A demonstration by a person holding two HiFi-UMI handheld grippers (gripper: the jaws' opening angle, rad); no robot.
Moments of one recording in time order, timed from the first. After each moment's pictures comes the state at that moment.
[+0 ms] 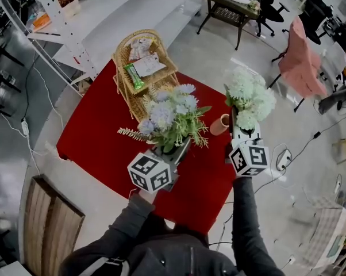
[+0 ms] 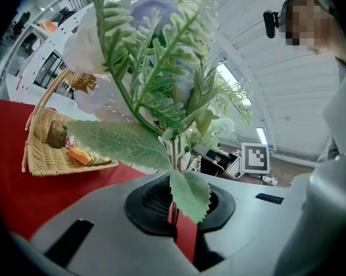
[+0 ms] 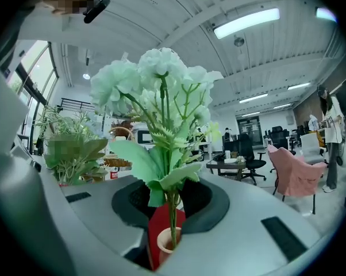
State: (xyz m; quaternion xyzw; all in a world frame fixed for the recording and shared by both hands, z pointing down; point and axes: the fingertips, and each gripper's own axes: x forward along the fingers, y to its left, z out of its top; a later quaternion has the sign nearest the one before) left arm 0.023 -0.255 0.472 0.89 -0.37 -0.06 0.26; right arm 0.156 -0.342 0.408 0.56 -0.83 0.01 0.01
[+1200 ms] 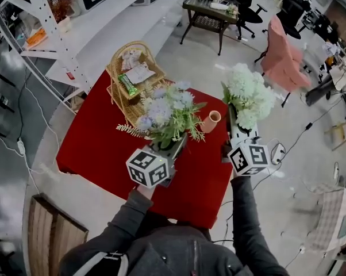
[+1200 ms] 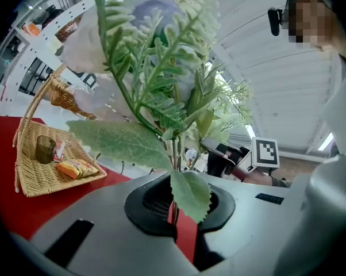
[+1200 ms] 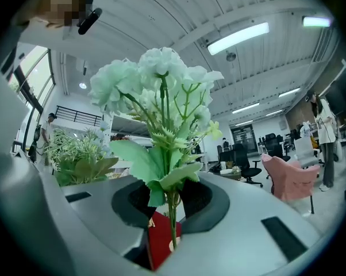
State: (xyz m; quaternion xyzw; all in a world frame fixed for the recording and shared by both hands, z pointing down) left arm 0.025 -0.247 0.443 0.91 -0.33 -0.06 0.23; right arm 0.162 -0.299 0.351 0.58 -0.81 -0.01 -0.05
